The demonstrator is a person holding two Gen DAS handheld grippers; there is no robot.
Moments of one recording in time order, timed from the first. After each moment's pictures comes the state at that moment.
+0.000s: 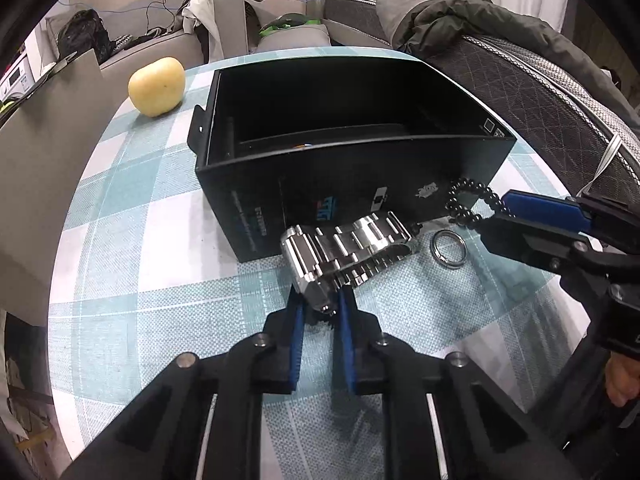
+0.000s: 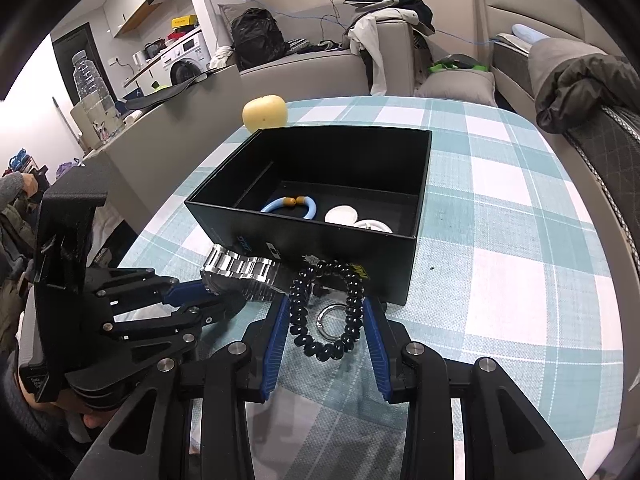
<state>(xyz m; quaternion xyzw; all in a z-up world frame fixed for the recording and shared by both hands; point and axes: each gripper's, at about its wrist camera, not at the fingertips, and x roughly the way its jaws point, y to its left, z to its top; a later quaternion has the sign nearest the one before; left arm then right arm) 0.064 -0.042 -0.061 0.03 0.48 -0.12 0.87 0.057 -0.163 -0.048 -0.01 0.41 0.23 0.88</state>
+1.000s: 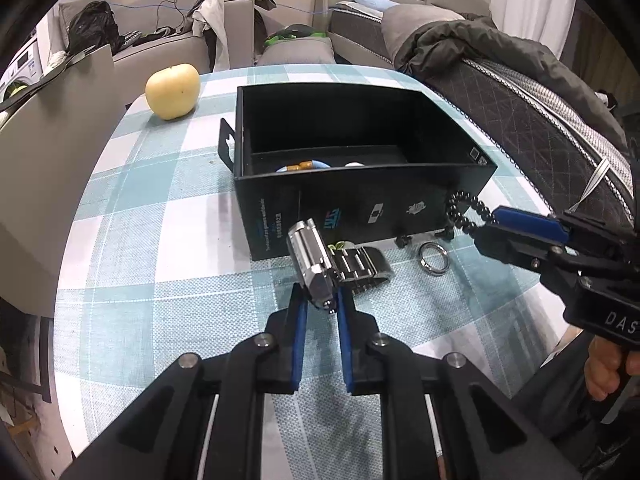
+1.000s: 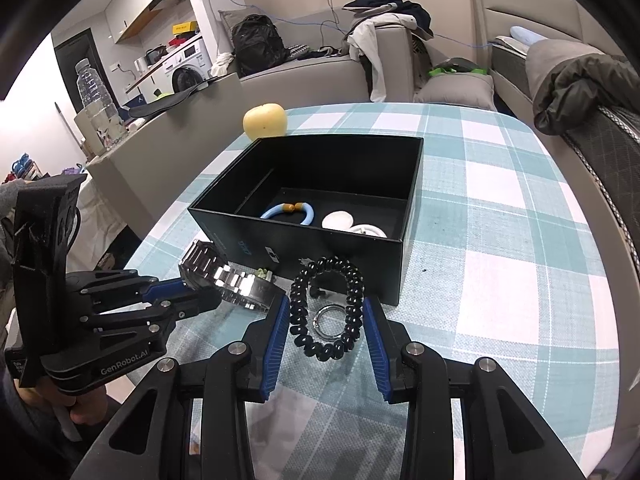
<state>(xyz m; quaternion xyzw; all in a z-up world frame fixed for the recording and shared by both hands) 0.056 -0.028 -0.046 -0.01 0.46 -0.12 0.88 0.055 -0.172 -0.043 0.00 0.41 0.24 0.88</state>
